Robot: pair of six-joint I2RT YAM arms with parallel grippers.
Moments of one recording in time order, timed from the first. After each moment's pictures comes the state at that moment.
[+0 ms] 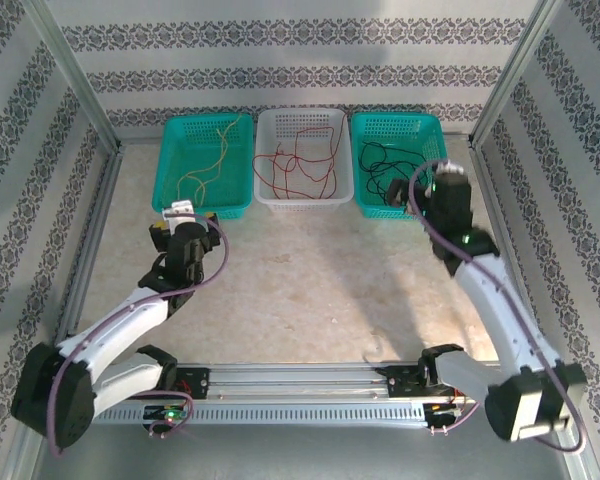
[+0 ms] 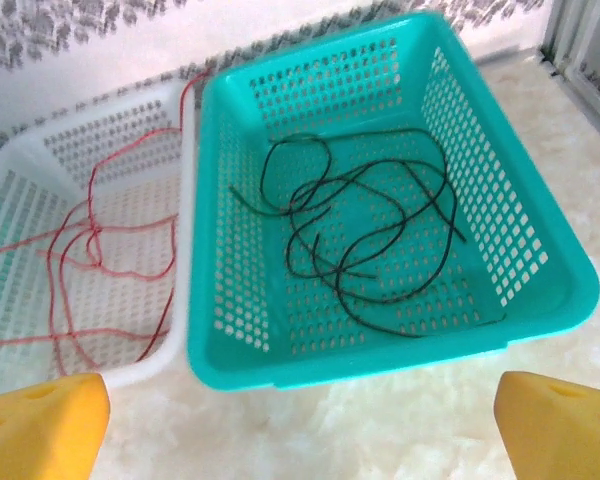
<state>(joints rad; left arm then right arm) -0.37 1.07 0.50 0.14 -0.69 -0.21 0.15 1.04 0.88 -0.33 0.13 0.39</state>
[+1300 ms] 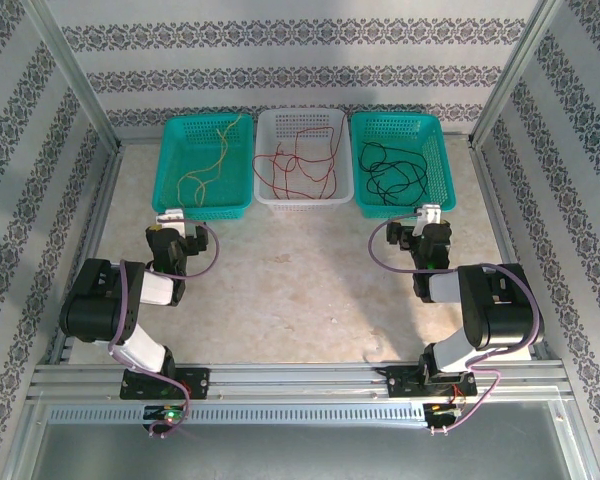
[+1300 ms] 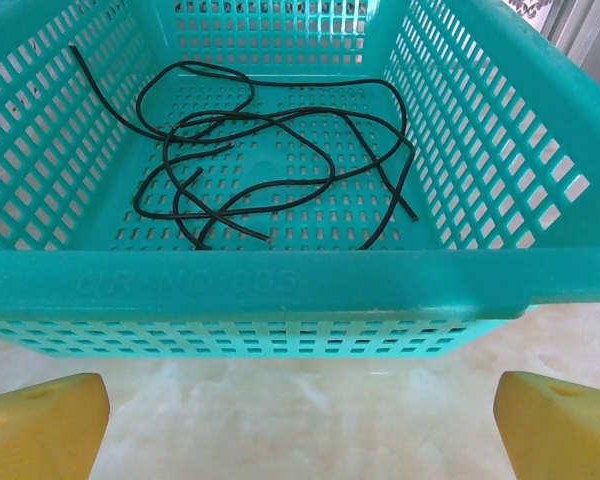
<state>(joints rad) -0.02 1.60 0.35 0.89 -0.22 -0.03 0.01 1.54 0.35 0.84 0.06 0.04</state>
